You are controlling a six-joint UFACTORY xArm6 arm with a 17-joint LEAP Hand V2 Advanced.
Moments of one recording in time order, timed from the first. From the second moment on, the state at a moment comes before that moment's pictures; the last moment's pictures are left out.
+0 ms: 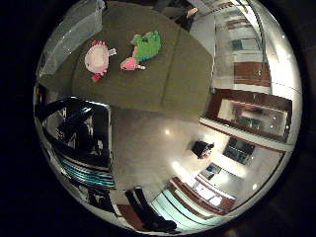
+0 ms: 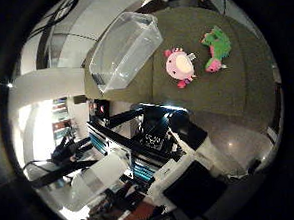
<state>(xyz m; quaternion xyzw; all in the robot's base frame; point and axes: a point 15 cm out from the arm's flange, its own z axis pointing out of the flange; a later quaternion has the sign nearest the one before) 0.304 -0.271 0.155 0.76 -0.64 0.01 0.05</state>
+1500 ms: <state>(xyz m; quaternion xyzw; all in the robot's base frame) 0.478 -0.450 0.047 0.85 -0.52 0.05 0.11</state>
